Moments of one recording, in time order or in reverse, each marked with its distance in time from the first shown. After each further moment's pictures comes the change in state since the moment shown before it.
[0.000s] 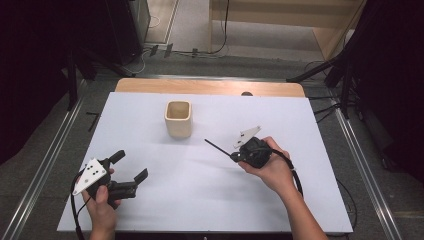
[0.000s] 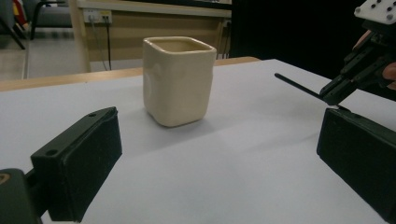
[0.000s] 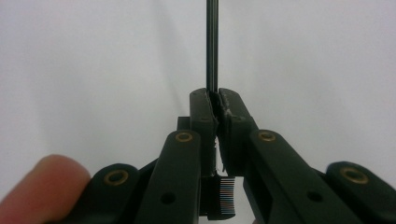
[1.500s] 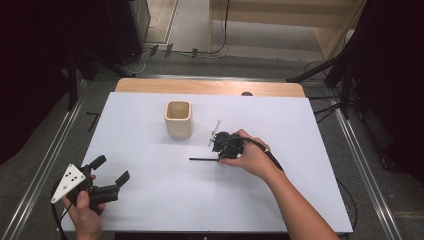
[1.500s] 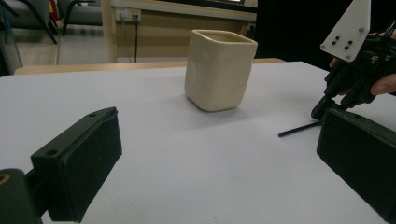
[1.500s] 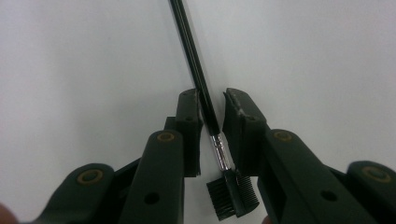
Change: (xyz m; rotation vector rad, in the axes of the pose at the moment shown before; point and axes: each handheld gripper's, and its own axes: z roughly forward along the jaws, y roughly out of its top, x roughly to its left) left arm 0.029 -0.017 -0.037 -0.018 0.094 -0.054; right arm -0.008 0.057 0.072 0.340 0.081 -0.148
